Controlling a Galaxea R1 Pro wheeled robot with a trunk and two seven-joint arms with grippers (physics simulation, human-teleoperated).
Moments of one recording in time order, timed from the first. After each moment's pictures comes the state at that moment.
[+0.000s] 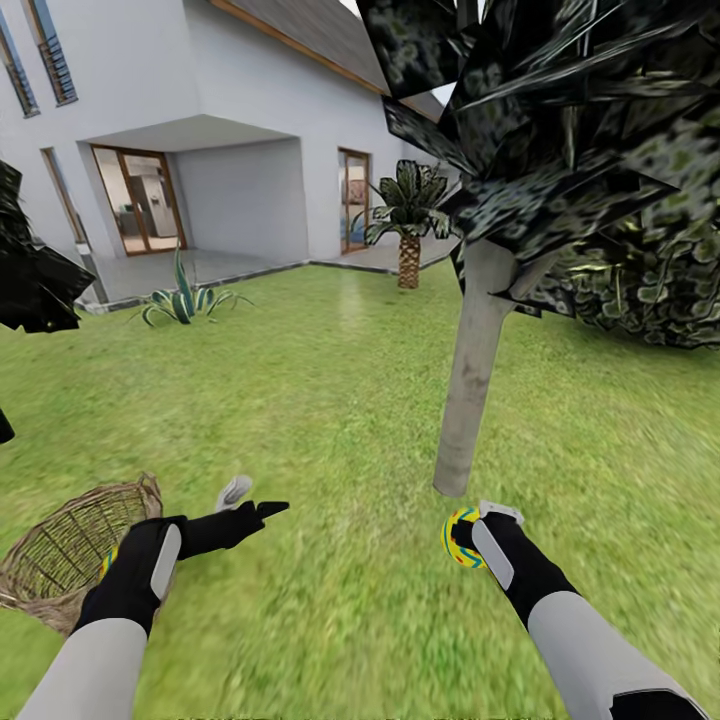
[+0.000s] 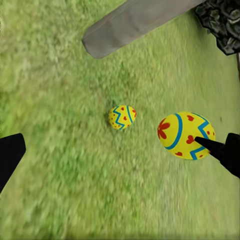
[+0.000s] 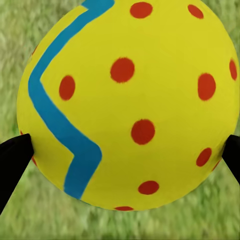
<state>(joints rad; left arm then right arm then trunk) -0.64 0.02 0.40 -0.85 0.04 0.87 -0.77 -0.73 0.01 0.08 -0.60 -0.42 0.55 -0.40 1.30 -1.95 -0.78</state>
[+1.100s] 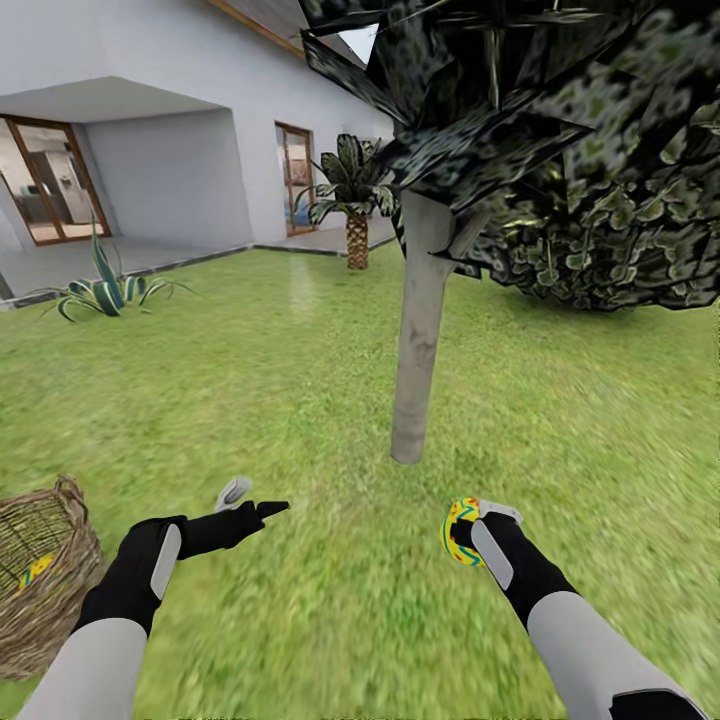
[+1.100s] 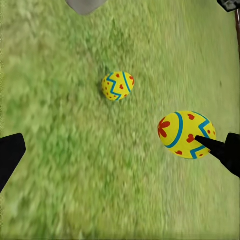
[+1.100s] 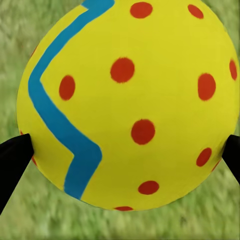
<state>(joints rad) -0.64 0.02 0.40 -0.85 0.04 0.87 -0.77 -0.73 0.01 0.09 -0.60 -0.43 0.53 -0.39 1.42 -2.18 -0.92</state>
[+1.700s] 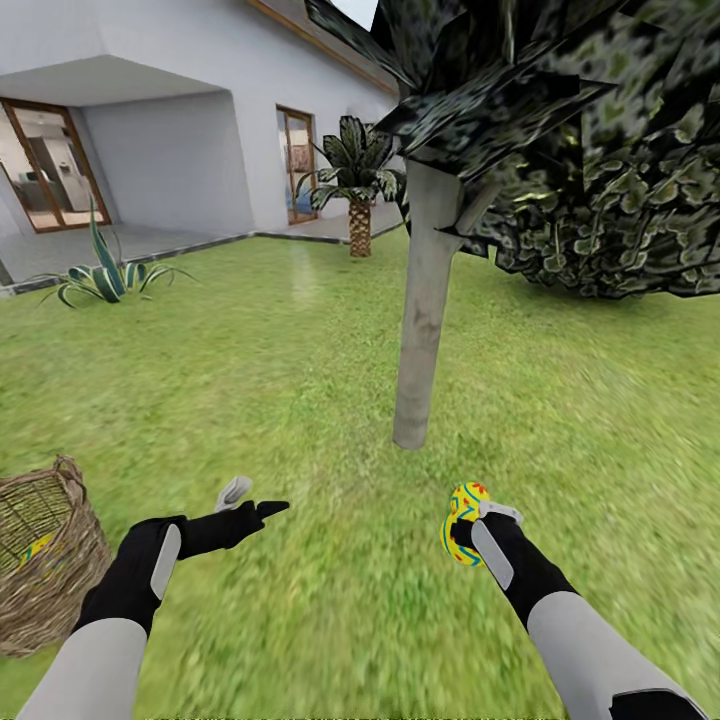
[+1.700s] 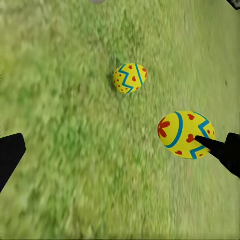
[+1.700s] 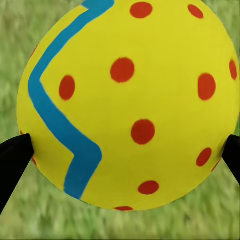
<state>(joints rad) -0.64 0.02 0.40 -0.85 0.04 0.87 -0.77 -0.73 0.01 0.09 -0.60 -0.42 0.53 -0.39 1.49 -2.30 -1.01</state>
